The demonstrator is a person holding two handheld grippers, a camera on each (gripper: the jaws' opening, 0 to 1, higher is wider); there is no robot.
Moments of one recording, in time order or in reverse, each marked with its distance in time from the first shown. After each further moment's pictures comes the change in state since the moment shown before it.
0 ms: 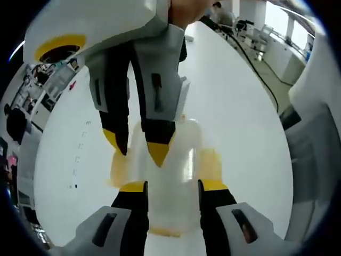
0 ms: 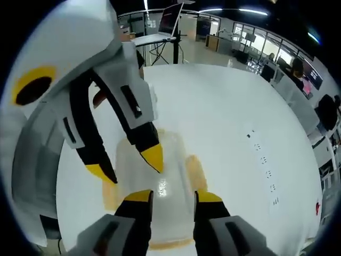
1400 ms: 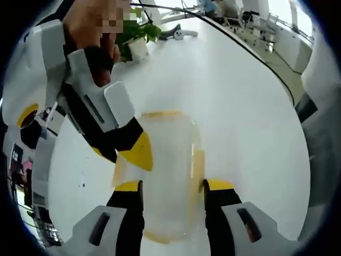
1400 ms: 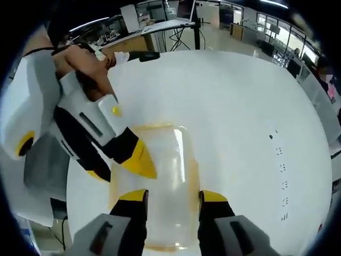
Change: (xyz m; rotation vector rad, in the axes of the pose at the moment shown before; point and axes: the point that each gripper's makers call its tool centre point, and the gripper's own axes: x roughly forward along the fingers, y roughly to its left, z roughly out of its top) left arm 0.016 -0.011 -0.007 0.053 0.000 0.172; right arm 0.017 -0.004 -0.001 -0.070 0.127 0.217
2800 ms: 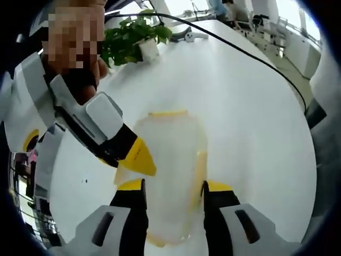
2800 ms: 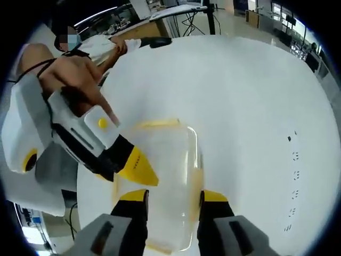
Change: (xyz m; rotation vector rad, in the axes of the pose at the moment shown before) left arm 0.004 -0.001 0.002 -0.045 -0.014 0.083; right arm 0.008 0.004 -0.002 -0.028 0.110 0.140
